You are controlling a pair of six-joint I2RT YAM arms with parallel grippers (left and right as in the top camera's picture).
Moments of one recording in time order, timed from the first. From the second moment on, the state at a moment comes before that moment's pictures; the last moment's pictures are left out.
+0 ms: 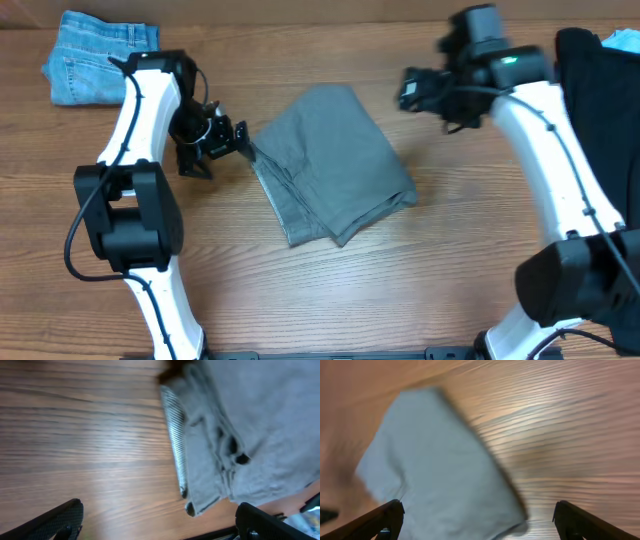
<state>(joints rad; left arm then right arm) 0.01 2.16 1.85 -1.47 0.36 -0.16 0.12 1.84 1.80 -1.12 -0.19 0.37</state>
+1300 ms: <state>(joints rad) -0.15 1.87 1.15 -0.80 0.48 -0.48 -0.08 1.84 1.80 -1.16 -0.23 0.34</state>
